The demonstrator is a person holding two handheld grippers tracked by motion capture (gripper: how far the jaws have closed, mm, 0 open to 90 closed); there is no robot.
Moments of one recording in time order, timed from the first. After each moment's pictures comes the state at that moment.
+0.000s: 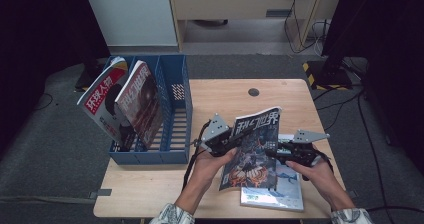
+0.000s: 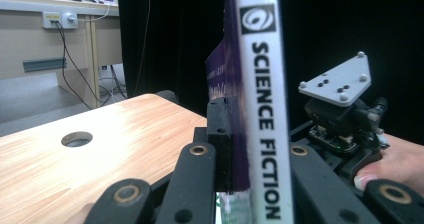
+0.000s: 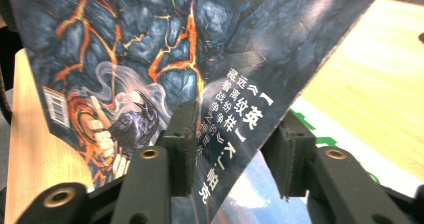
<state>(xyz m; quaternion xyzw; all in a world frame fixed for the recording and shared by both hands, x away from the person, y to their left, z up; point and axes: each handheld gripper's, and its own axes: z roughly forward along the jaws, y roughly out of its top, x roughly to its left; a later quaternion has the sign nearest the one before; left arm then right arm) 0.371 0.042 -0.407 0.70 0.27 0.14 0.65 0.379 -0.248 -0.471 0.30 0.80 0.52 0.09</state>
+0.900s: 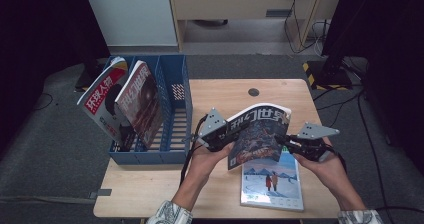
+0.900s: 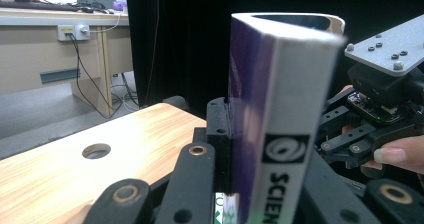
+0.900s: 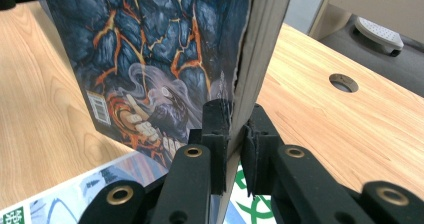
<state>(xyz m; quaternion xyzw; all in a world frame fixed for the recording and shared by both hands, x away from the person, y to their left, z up) 0.376 0.047 -0.391 0.70 0.26 0.16 0.65 0.369 -0.252 -0.419 0.27 0.82 0.46 0.21</state>
